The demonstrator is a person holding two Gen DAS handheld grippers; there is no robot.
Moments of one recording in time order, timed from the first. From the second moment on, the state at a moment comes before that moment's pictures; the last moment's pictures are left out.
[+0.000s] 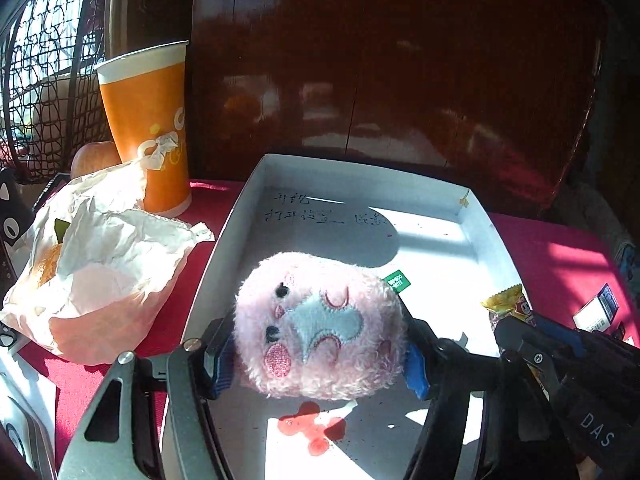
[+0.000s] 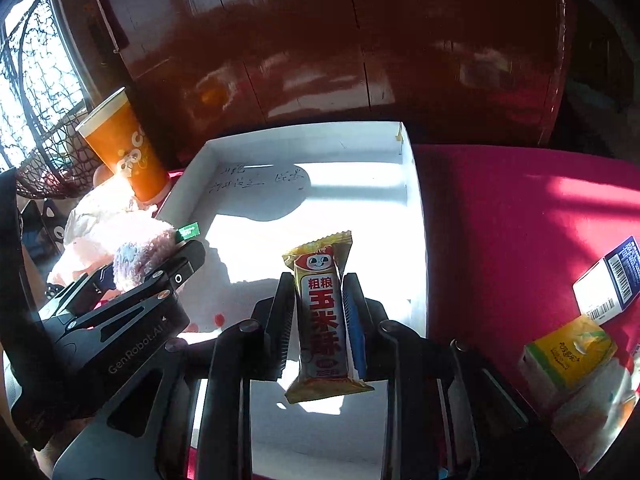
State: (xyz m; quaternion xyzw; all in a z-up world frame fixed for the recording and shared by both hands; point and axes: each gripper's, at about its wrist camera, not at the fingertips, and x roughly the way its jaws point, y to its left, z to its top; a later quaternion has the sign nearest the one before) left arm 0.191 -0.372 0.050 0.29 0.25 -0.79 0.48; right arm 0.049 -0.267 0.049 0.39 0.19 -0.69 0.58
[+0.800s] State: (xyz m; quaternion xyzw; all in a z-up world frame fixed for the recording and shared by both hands) left arm 0.247 -0.294 0.088 0.14 0.27 -0.80 0.51; right arm 0.057 -0.174 0.104 0.28 0.11 -0.74 0.60
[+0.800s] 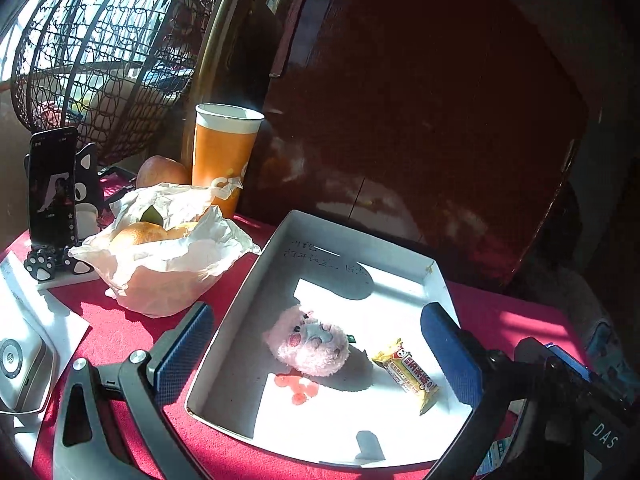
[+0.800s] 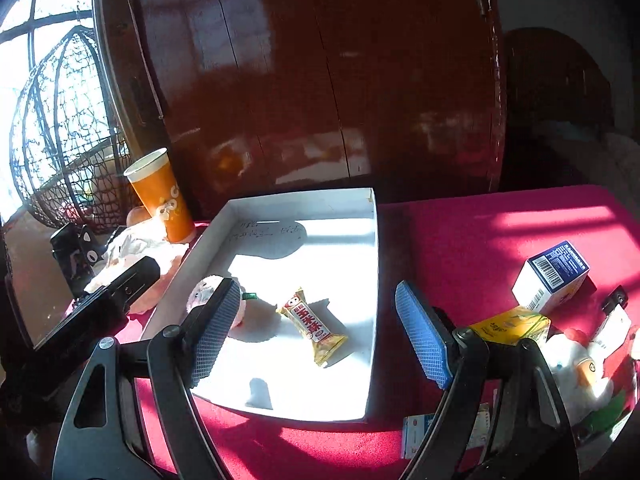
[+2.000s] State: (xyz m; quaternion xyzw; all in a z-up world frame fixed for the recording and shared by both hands) left arm 0.053 -0.118 0.042 0.35 0.08 -0.93 0.11; right arm -0.207 0.146 0.071 0.39 0.01 -0.85 0.36
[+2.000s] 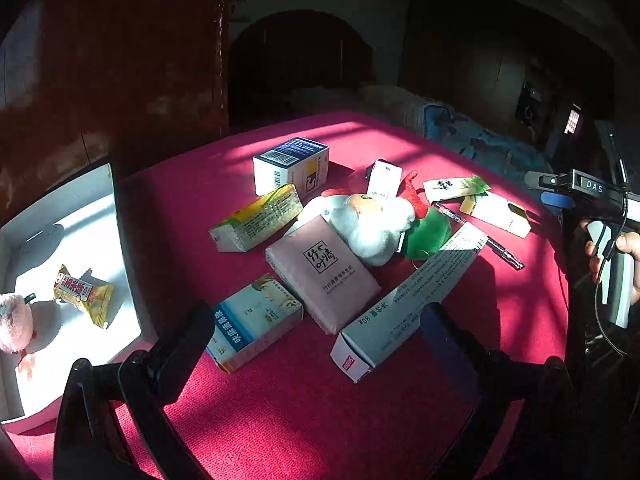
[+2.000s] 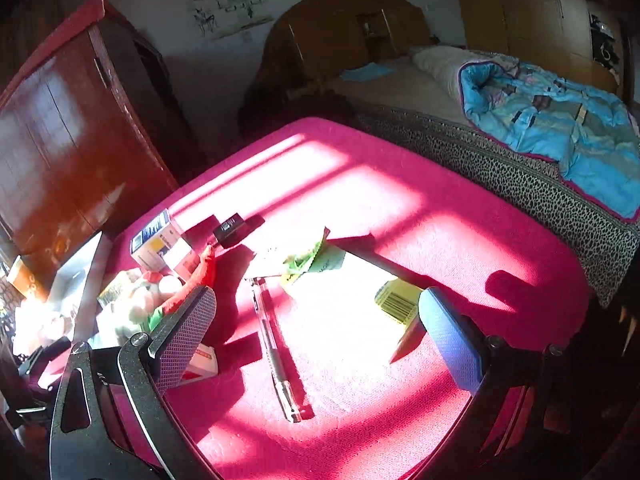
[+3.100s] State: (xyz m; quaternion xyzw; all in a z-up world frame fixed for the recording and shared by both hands) left arm 0.015 -0.053 0.036 0.41 0.02 -0.91 0.02; right arm -0.152 0.104 0.029 0.35 0.18 -0.79 0.46
